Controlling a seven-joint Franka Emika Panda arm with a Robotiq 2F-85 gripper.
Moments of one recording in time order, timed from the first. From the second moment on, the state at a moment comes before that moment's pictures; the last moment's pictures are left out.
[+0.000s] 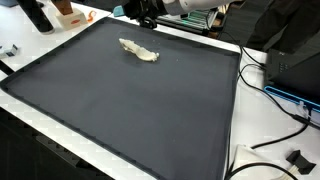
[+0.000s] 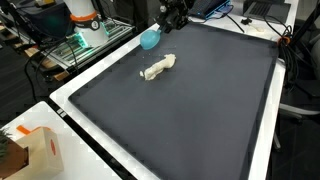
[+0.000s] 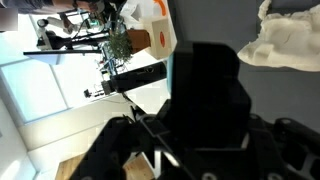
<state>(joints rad) 0.26 0.37 0.21 -1.95 -0.95 1.45 1.17</state>
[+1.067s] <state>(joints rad) 0.30 0.30 0.23 -2.00 -1.00 1.68 0.92</state>
